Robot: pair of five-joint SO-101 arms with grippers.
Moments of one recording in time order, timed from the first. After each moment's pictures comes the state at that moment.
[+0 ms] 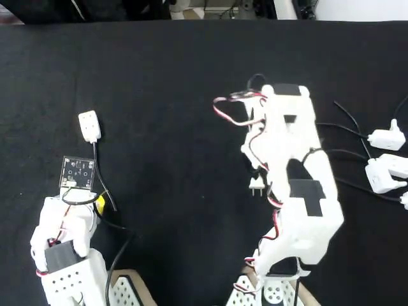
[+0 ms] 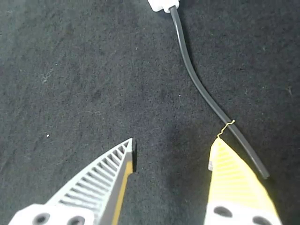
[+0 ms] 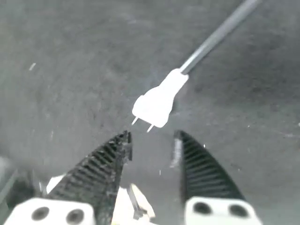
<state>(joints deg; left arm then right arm) -26.5 -103.8 96.1 63.3 -28.9 2.3 17.6 6.0 90.6 23.3</state>
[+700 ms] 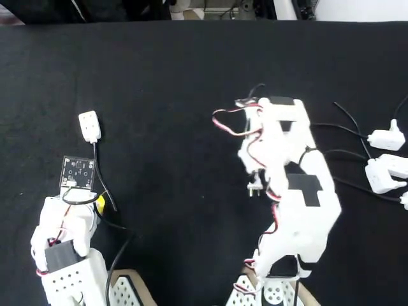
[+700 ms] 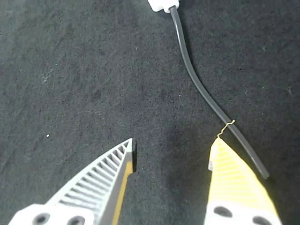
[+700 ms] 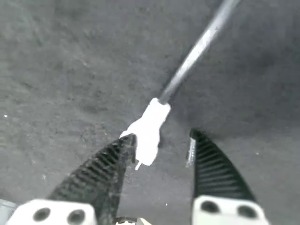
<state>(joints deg) -26.5 -103.8 96.1 63.3 -28.9 0.2 24.7 10.4 81.4 18.6</state>
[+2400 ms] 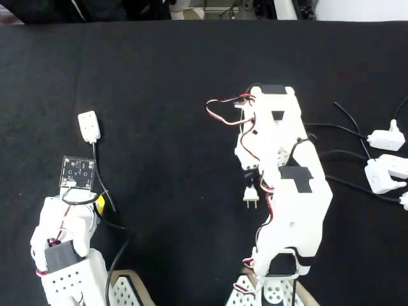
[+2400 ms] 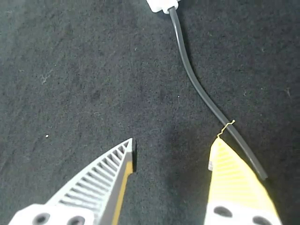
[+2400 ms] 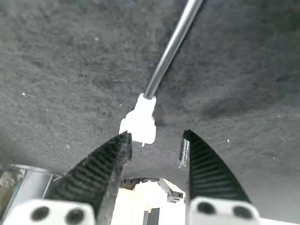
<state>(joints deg) -26.5 -103.8 96.1 63.3 -28.9 -1.1 28.6 -0.7 98.8 12.3</state>
